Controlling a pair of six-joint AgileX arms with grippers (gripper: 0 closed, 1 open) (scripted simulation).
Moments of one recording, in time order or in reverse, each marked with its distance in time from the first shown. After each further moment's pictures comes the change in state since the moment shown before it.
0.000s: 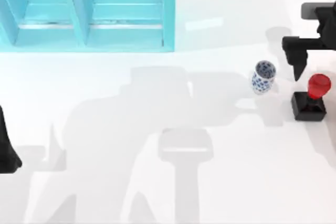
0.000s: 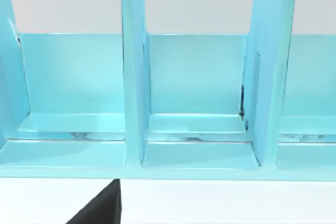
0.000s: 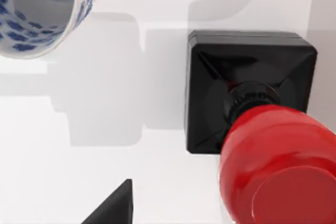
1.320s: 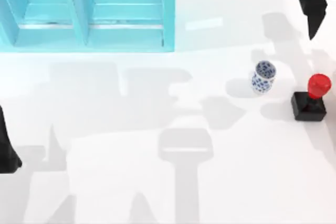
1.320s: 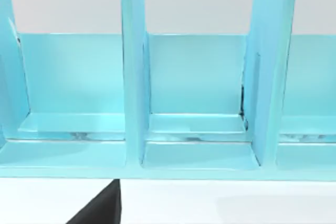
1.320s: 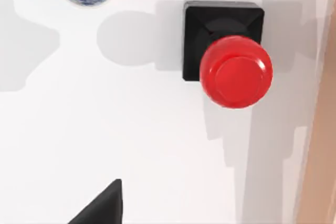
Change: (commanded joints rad) left arm 0.000 0.000 0.000 0.000 0.000 0.000; right arm 0.001 0.055 0.486 -0.426 0.000 -0.002
